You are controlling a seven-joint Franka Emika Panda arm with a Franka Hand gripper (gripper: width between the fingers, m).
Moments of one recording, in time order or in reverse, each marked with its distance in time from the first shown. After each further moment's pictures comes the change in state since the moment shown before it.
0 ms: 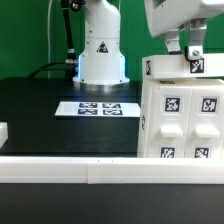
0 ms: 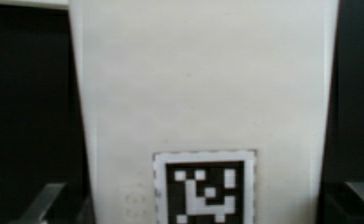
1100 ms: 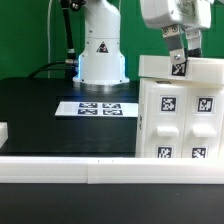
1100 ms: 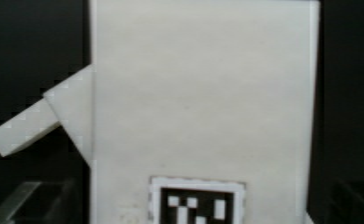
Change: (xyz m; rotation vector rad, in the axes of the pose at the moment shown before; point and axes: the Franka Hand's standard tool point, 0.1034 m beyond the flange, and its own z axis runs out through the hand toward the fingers) arm -0.005 0.000 0.002 -0.004 -0.075 0.566
